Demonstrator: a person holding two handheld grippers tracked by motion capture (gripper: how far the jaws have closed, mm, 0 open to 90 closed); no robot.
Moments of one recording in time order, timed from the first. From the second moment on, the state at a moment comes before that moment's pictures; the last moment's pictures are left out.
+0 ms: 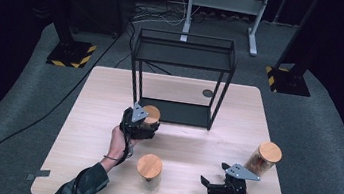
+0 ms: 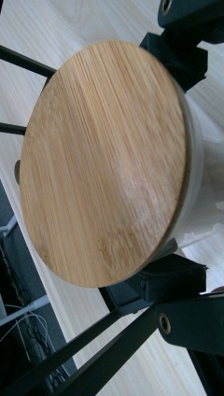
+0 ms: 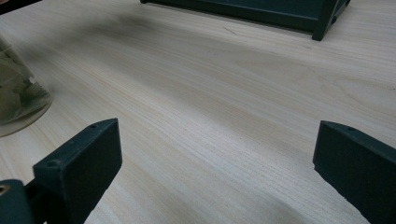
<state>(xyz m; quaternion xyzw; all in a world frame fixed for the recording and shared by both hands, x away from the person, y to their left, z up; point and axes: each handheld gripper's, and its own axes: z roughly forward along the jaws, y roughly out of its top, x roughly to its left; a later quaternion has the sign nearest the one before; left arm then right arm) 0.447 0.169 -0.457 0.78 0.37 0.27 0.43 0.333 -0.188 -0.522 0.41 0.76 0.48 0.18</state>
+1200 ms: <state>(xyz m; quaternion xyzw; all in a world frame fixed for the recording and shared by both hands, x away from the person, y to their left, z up) 0.469 0.149 -0.454 0.79 0.36 0.26 0.42 0.332 -0.188 -0.522 0.41 0.76 0.47 0.18</state>
